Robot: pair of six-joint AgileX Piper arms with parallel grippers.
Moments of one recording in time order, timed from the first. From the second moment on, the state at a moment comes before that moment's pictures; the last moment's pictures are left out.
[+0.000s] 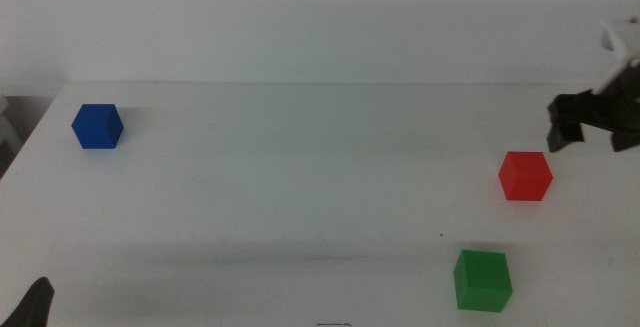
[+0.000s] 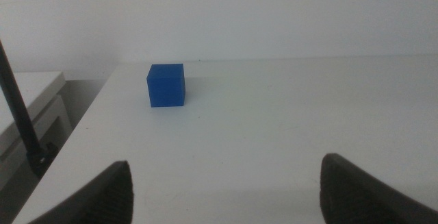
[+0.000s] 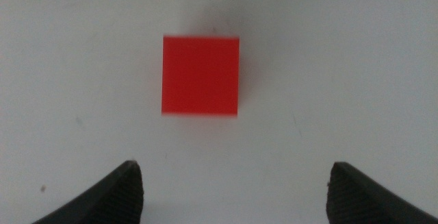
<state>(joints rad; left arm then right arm) -0.02 -0.01 0.03 -0.03 0.19 0.03 0.06 1.65 -1.32 -0.03 0.93 0.07</state>
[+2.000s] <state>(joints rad) -0.02 -0.01 0.03 -0.03 0.19 0.03 0.12 2.02 -1.45 -0.08 0.81 0.10</state>
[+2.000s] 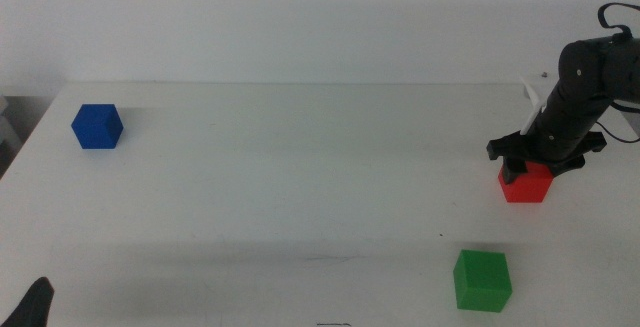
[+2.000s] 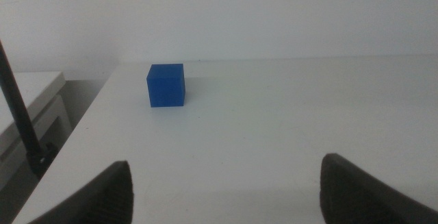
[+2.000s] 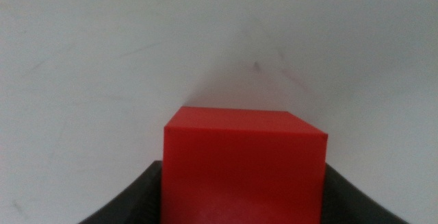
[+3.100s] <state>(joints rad) -0.02 -0.01 0.03 -0.03 0.19 0.03 0.75 2.16 -1.76 -0.13 1.11 0.78</state>
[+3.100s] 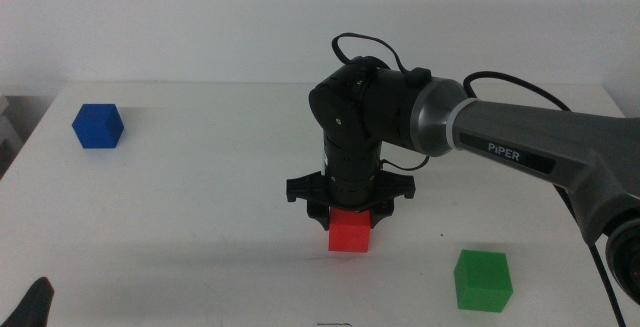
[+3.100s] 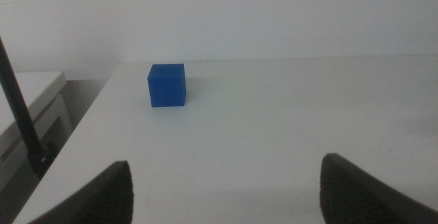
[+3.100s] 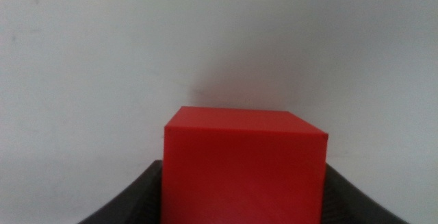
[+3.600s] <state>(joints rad) -0.02 -0.01 0.03 -0.03 0.19 0.03 0.75 2.16 -1.76 -0.19 1.06 0.82</state>
